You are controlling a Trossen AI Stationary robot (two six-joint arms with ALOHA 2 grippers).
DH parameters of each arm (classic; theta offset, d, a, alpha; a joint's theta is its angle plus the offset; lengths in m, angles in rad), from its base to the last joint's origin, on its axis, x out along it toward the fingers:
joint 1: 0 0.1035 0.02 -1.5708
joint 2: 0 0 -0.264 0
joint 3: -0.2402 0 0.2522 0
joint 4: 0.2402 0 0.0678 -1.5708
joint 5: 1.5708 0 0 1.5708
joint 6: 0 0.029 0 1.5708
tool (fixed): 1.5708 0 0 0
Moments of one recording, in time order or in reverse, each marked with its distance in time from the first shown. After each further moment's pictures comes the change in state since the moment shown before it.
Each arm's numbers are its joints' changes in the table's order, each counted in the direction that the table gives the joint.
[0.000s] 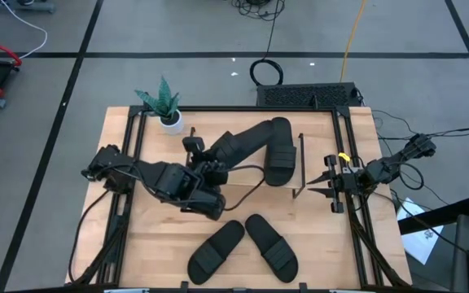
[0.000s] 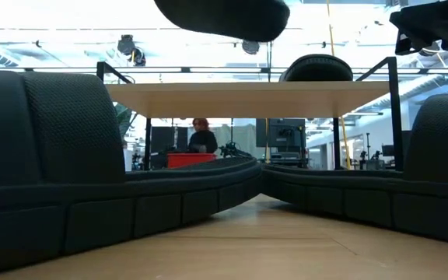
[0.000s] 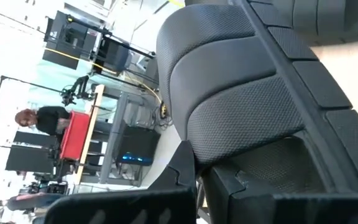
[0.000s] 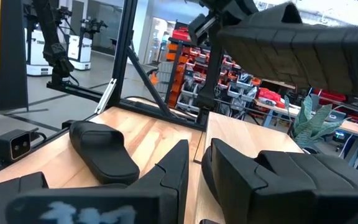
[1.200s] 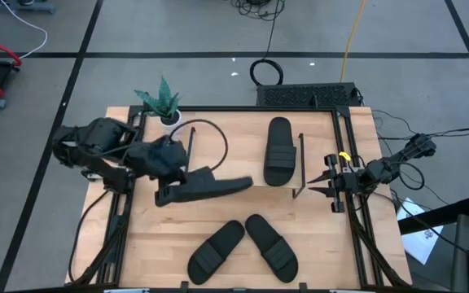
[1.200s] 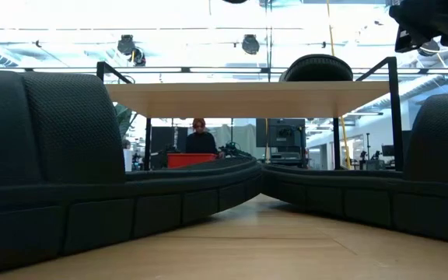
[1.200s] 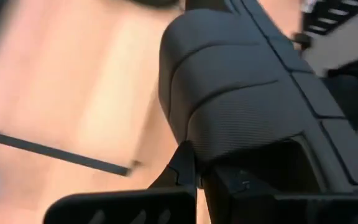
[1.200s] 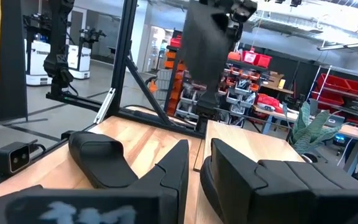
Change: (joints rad) left arm 0.077 -0.331 -0.007 -0.004 0.949 -0.226; right arm 0.000 0.009 0.000 -0.047 0.000 0.003
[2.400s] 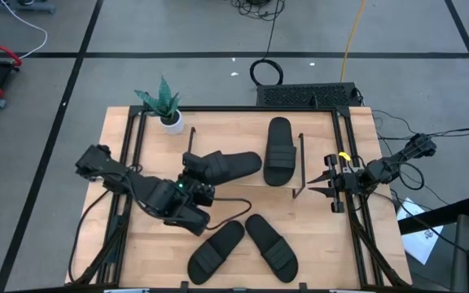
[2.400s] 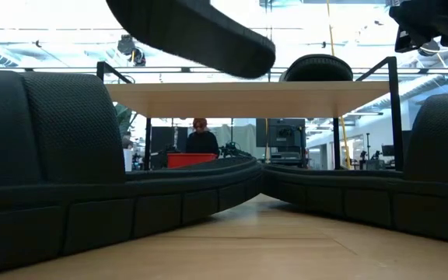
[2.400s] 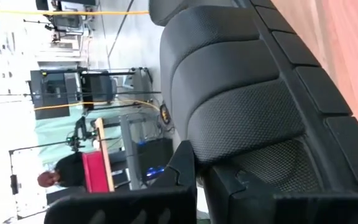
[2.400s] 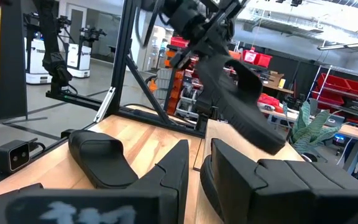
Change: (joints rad) left arm -0.196 0.227 0.280 0.004 -0.855 0.445; right arm 0.000 0.002 0.000 0.004 0.000 -0.003
